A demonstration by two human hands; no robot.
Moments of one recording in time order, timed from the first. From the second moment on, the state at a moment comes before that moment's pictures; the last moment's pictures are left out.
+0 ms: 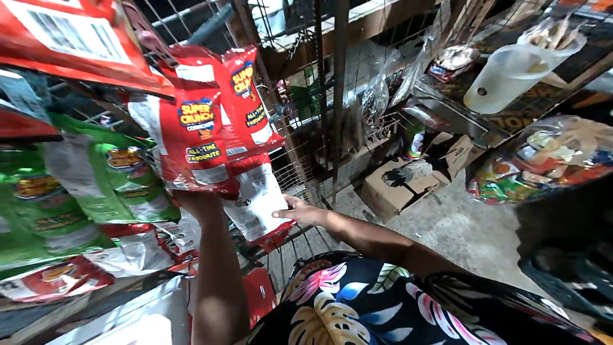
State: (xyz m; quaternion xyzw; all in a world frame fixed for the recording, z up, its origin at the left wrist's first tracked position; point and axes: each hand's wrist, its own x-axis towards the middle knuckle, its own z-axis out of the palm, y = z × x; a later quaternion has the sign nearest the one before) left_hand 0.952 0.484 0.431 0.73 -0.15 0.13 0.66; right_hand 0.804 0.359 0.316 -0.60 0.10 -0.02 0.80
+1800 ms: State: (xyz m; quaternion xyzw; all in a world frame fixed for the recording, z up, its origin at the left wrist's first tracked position) left_hand 0.872 0.554 0.316 0.76 -0.43 0.15 0.46; right_hand 0.640 0.337 0.245 -0.38 0.32 -0.23 0.84
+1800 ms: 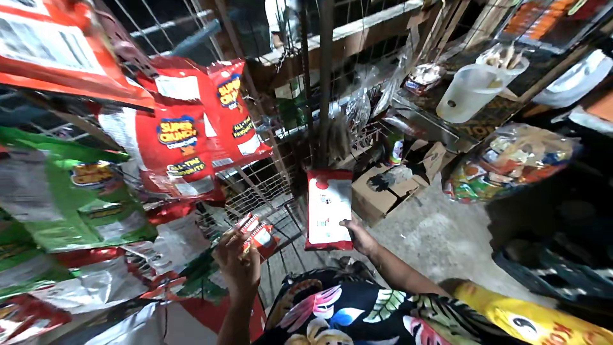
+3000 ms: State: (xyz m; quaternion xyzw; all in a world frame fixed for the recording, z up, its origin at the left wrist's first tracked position) left_hand 0.816 0.553 0.288 0.72 -0.51 -0.21 0.42; right_hand 0.634 0.319 0.278 -0.63 0.43 -0.18 0.63
